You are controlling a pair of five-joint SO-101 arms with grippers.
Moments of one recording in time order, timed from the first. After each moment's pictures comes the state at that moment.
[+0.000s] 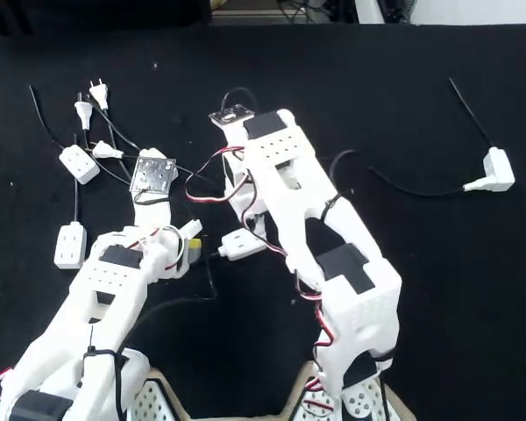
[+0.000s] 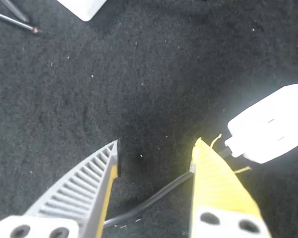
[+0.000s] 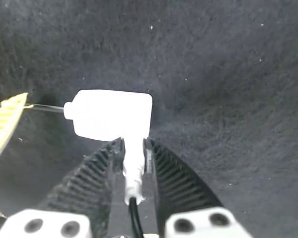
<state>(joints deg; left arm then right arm) 6.5 -35.6 69.0 32.3 2.7 -23.9 23.0 -8.5 91.2 1.8</state>
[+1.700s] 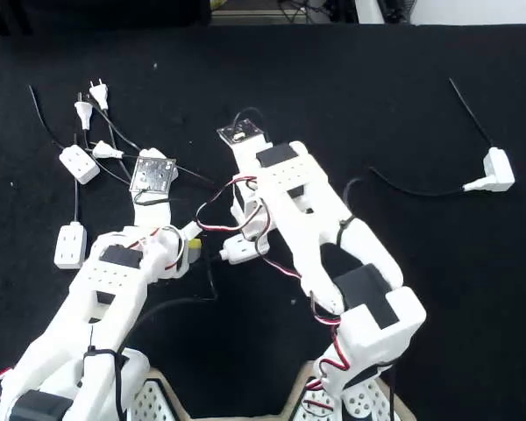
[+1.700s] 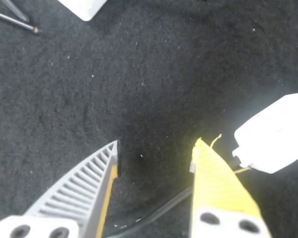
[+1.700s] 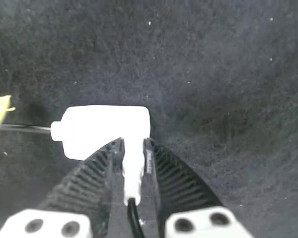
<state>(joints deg) 6.4 -35.6 69.0 32.3 2.6 -23.3 12.4 14.8 72.9 1.9</state>
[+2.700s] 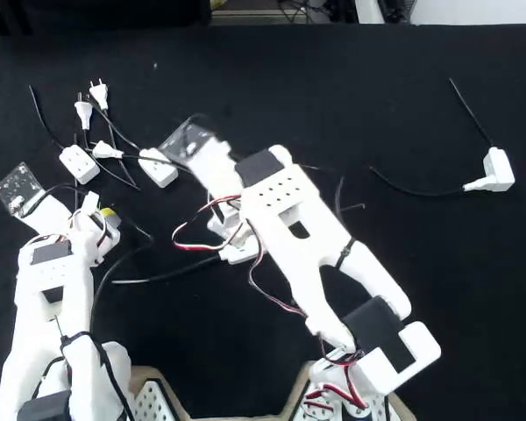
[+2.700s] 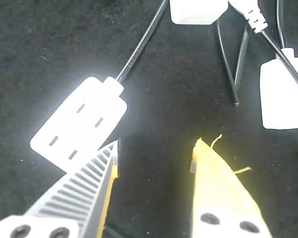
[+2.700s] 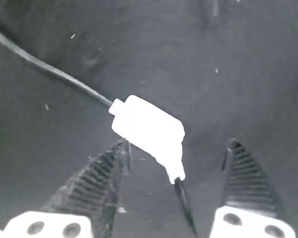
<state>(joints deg) -21.5 -35.6 65.6 34.9 25.3 -31.8 -0.1 13.8 76.5 26.9</state>
